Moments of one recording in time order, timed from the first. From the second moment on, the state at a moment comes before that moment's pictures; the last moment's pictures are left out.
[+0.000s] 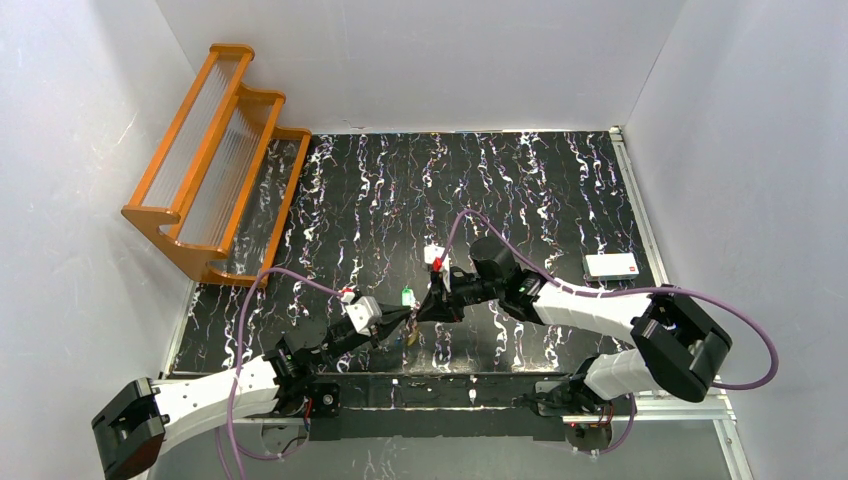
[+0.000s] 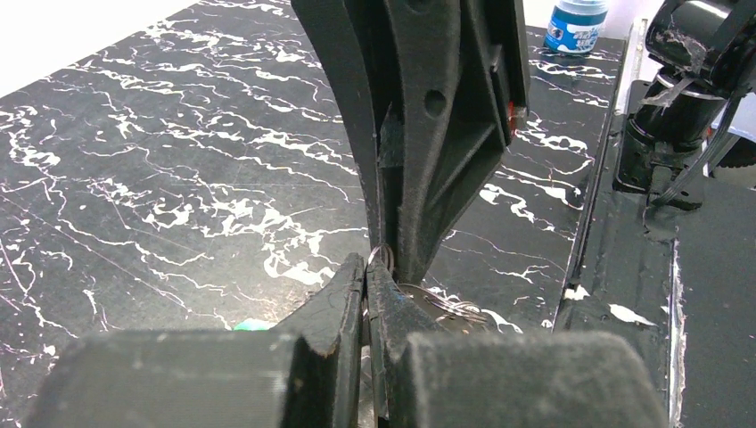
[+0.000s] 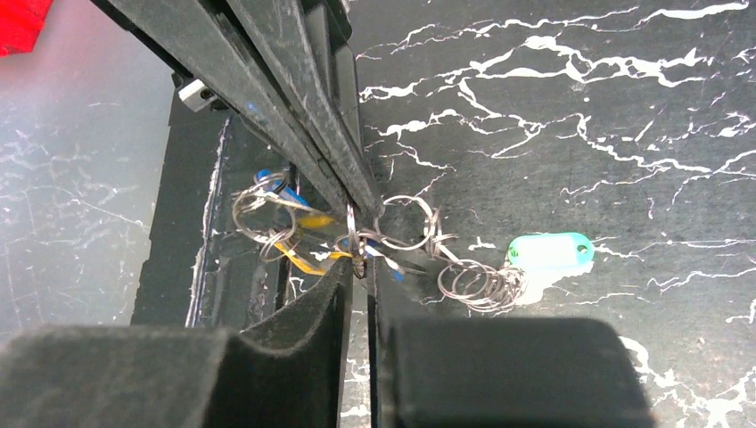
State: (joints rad) left arm -1.00 0.62 0.01 0.65 0.08 0.04; right arm 0.91 1.36 0.63 0.28 -0.76 -0.06
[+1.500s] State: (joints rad) left arm -1.00 0.64 0.01 0.68 0.08 0.04; right arm 0.91 1.32 0.63 0.33 -0.71 -0.10
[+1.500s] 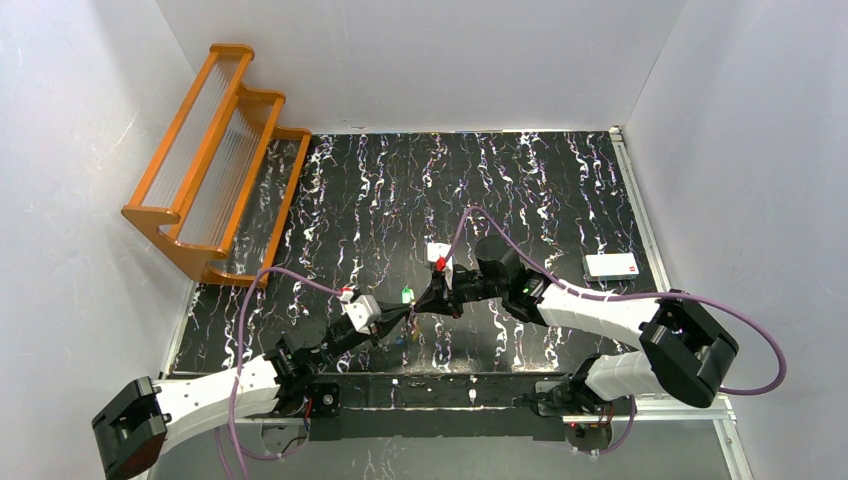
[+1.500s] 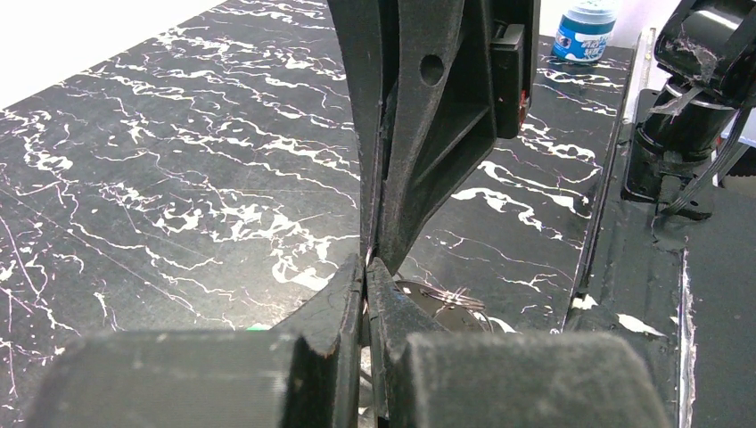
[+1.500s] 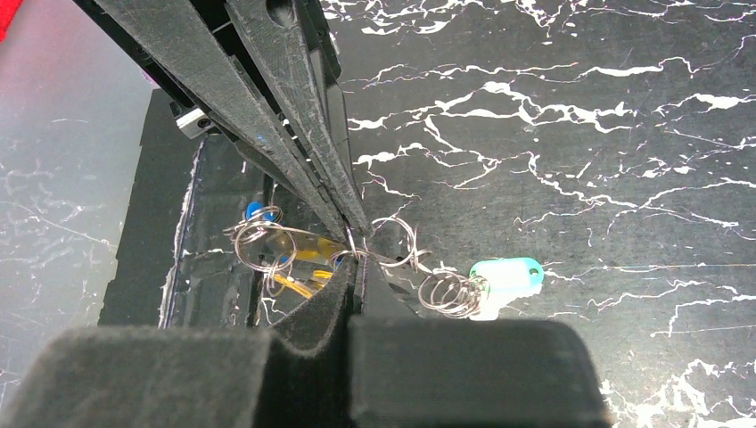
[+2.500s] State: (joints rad) left arm -1.00 0.68 0.01 0.69 0.11 0.04; right arm 0.91 1.32 0.63 0.28 -0.72 -0.16
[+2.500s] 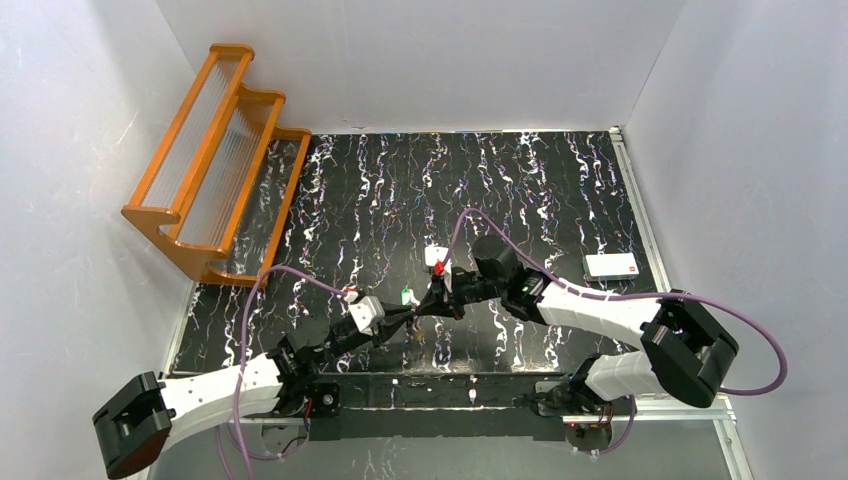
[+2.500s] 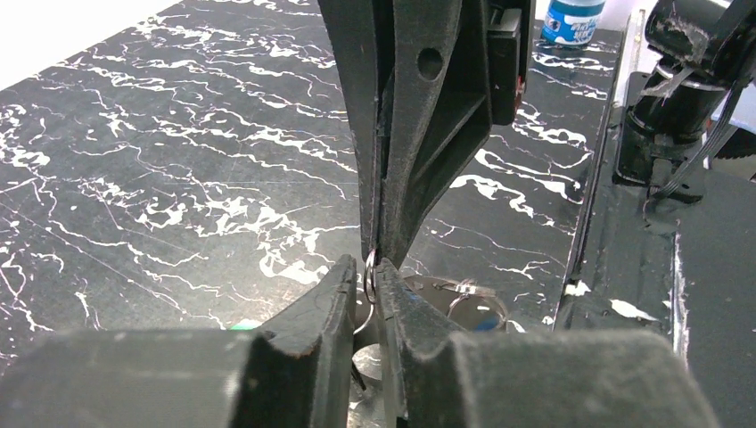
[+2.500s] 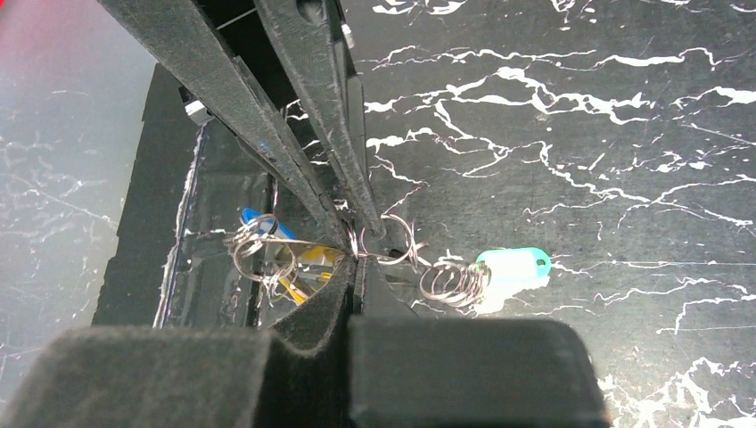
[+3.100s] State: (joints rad) left arm -1.00 0.60 0.18 0.27 0.09 0.18; right arm 0.91 1.36 0.86 -0.17 -0.70 -0.43
